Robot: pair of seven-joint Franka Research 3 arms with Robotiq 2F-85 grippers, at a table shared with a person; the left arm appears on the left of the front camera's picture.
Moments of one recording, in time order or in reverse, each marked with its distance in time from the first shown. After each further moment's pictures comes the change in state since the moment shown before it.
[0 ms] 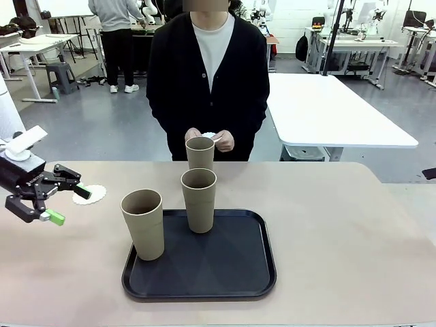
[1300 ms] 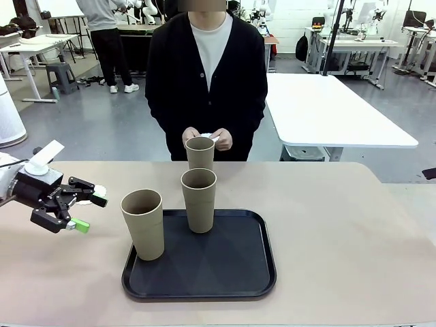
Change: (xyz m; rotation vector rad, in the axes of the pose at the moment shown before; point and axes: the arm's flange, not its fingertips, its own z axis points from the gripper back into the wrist) left arm -0.016 -0.001 -0.042 0.087 -0.071 0.085; right arm 0.000 0.000 0.000 0.000 0.000 0.000
